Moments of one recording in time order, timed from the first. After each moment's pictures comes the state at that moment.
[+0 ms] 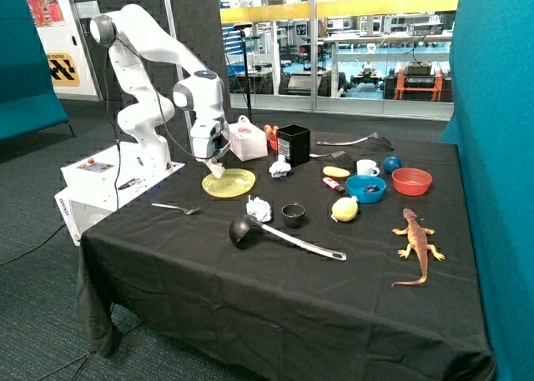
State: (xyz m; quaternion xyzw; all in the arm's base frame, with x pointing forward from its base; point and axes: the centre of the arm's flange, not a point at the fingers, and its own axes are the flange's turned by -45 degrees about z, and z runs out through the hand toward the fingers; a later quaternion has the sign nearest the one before) arm 0.412 -0.126 0.351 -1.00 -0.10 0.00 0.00
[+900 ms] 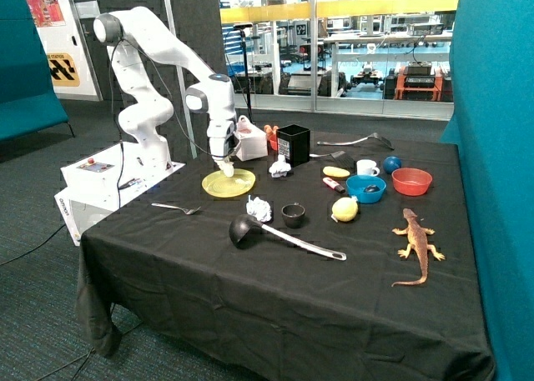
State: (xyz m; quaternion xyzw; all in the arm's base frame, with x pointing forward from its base) arm 0.421 -0.062 0.329 -0.99 -0.14 -0.01 0.00
